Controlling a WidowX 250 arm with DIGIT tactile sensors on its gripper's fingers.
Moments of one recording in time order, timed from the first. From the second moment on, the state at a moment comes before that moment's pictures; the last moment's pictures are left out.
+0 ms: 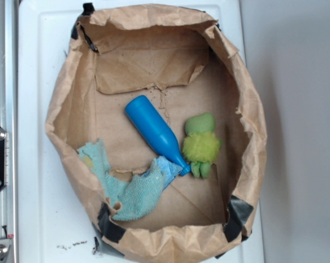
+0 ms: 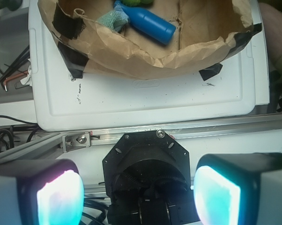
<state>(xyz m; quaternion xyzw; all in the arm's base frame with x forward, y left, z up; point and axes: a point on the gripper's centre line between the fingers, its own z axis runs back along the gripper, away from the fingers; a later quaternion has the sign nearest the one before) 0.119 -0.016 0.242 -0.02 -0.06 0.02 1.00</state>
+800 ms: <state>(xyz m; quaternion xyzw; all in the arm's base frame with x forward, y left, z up) 0.198 -0.022 0.206 0.02 -0.01 -0.01 1.00</state>
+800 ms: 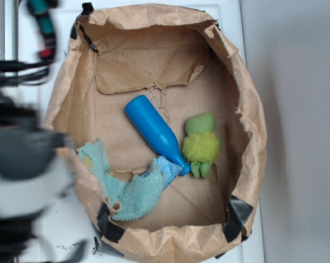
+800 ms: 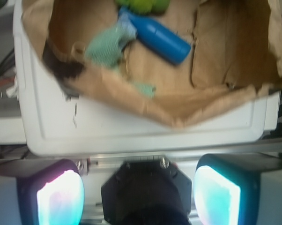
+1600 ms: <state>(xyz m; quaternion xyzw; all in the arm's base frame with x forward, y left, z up) 0.257 0.021 0.162 -0.01 -0.05 -0.42 0.91</state>
